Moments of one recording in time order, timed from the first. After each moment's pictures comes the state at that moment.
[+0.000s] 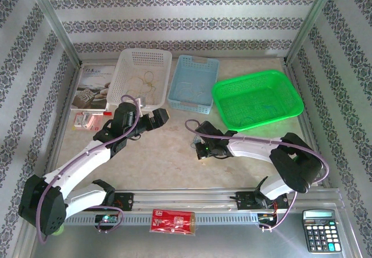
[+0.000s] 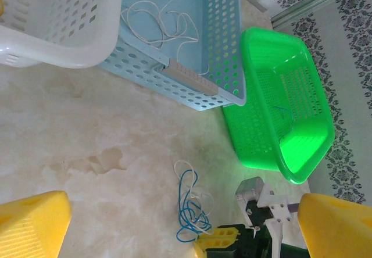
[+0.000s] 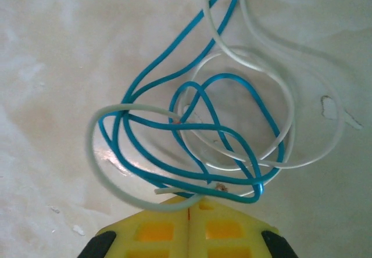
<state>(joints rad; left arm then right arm) -0.44 1.08 0.67 -0.10 0.22 -0.79 0.80 1.50 0.69 -0.32 -0.07 0.52</state>
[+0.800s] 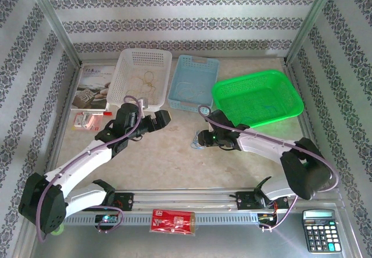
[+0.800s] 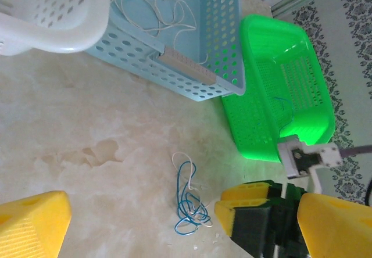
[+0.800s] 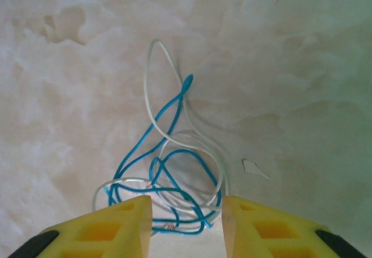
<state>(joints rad) -0.48 1.10 0.66 -0.10 0.23 -0.79 0.64 1.44 0.71 -0.29 -0.13 0.54</state>
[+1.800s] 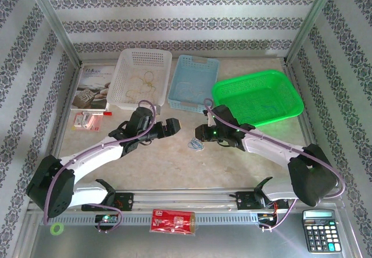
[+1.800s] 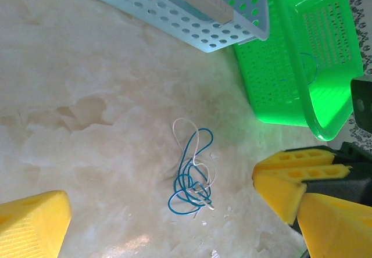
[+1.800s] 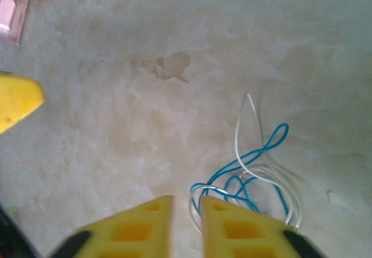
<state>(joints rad) -0.58 1.25 0.65 -0.03 0.23 -0.82 0.62 1.35 0.71 -0.19 -0.30 0.59</state>
